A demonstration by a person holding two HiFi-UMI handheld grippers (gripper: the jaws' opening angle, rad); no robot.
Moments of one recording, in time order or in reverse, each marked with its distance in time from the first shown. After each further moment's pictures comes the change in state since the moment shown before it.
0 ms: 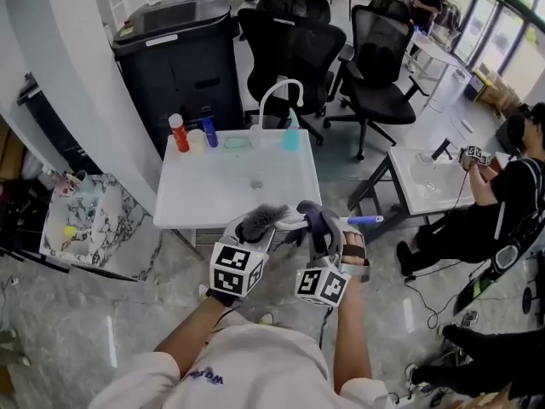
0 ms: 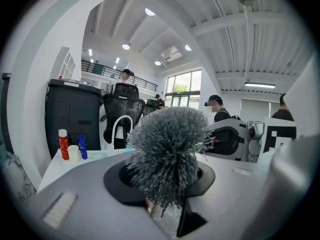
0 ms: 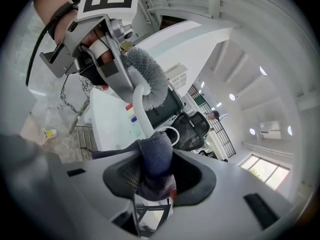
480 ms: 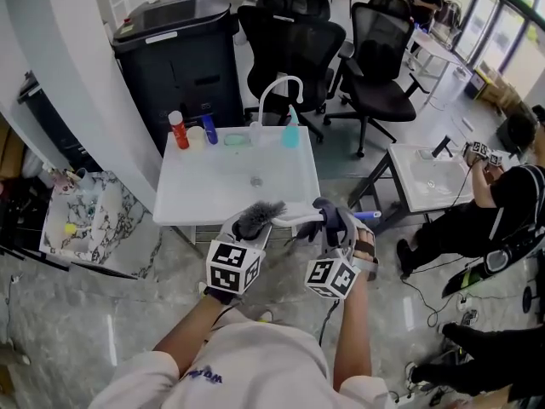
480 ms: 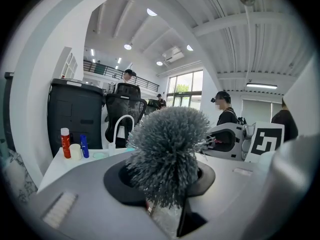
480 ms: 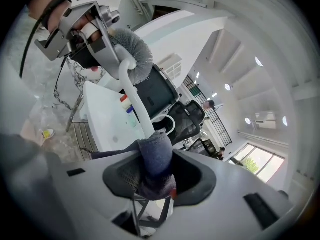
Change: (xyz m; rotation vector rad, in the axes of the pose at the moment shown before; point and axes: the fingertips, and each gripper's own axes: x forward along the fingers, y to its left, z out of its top) left arm -0.005 0.005 -0.003 -0.011 -0.001 0.021; right arm 0.006 -0.011 -0.043 0.059 0.099 -0.025
